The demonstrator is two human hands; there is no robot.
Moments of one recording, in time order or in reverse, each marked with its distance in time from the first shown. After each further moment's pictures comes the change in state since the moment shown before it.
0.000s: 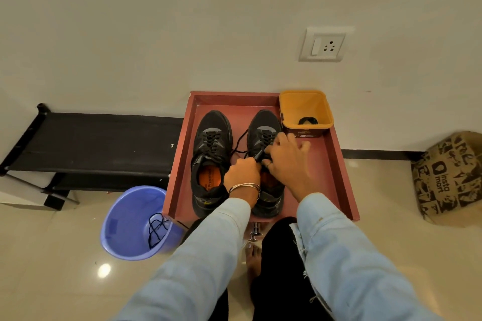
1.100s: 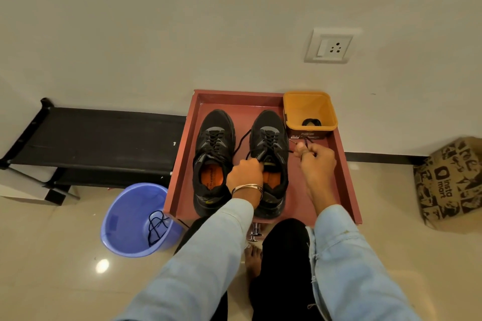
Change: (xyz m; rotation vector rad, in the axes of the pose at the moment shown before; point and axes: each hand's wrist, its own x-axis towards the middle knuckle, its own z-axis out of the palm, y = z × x) left_hand 0.001 -0.002 0.003 -0.024 0.005 -0.011; right_hand -0.014 0.025 0.000 1.144 0.296 0.653
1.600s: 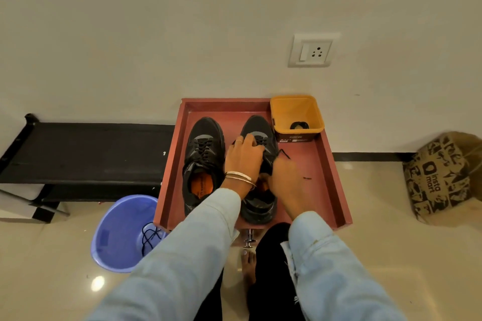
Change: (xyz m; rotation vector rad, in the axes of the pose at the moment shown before) left_hand 0.025 0.018 -0.023 0.206 0.224 0.465; right_hand -0.017 -0.001 0.017 -0.817 -0.339 -0.221
